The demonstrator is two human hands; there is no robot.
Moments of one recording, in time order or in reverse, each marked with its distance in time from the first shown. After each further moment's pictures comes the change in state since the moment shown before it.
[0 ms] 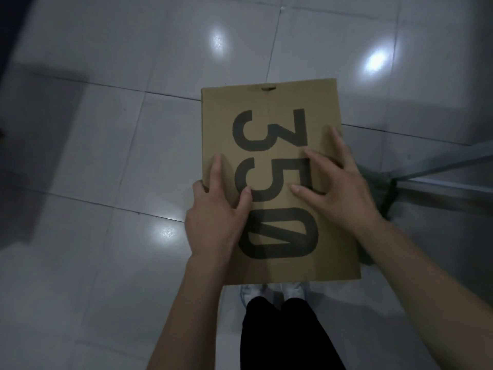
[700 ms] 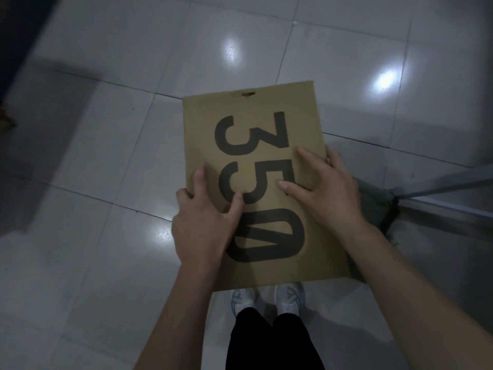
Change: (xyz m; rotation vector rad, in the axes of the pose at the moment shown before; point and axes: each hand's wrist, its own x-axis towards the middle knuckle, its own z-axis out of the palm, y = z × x) left_hand -0.010 0.001 0.007 -0.003 0.159 -0.107; right_hand 0.019 -0.003 0.006 0.068 0.044 0.041
